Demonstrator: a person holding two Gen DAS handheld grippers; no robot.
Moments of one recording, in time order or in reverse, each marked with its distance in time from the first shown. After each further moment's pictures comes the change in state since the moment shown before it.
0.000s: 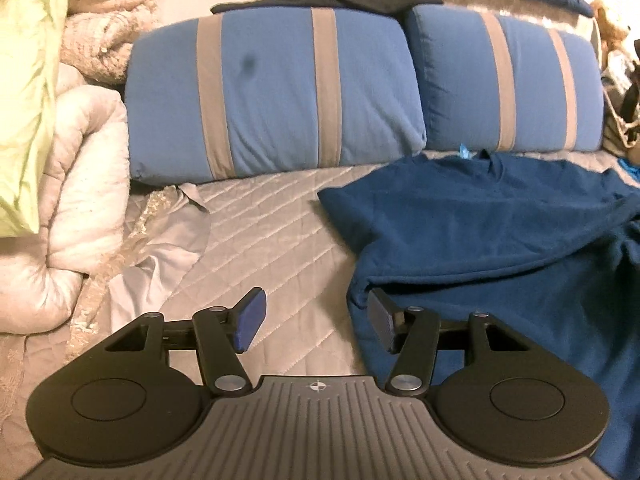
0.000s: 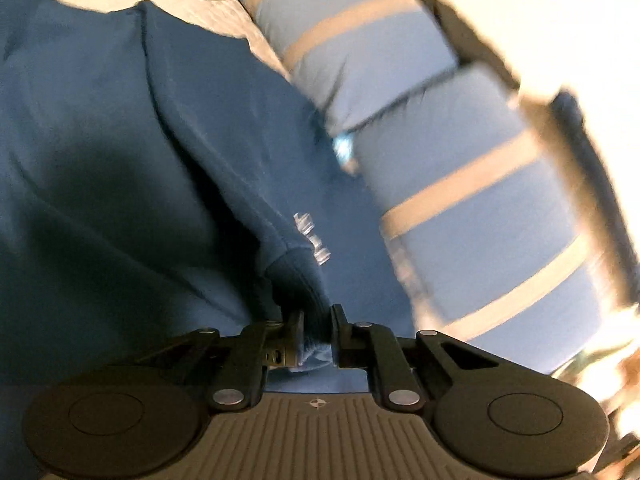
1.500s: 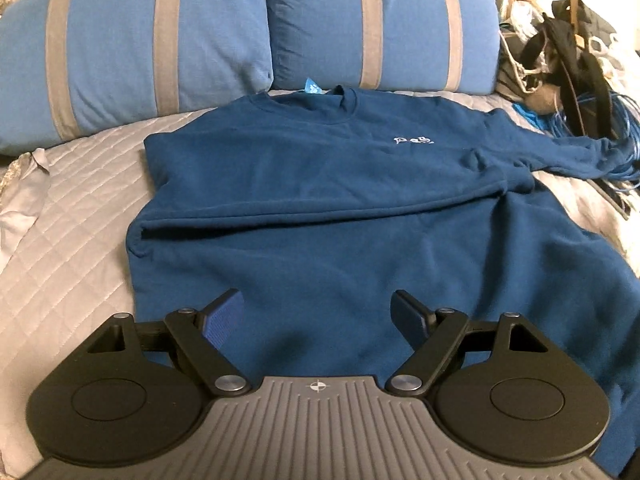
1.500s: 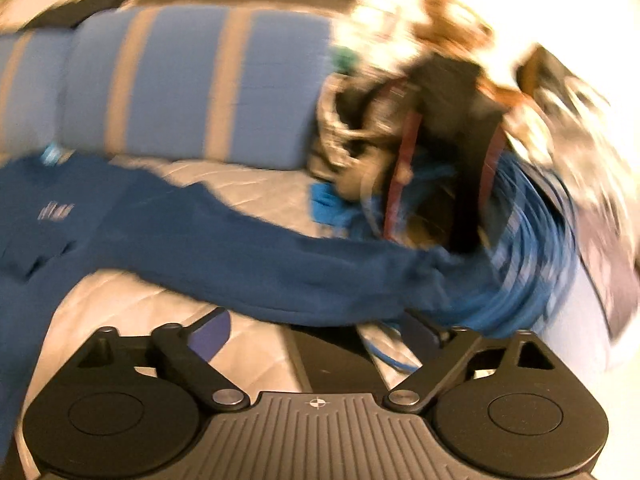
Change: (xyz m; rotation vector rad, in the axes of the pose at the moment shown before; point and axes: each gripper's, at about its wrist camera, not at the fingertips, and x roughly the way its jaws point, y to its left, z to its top) left arm 0.016 -0.110 -0.026 0.059 0.153 -0.290; right arm -0.098 -0.128 -0.267 1.099 0.232 -0.264
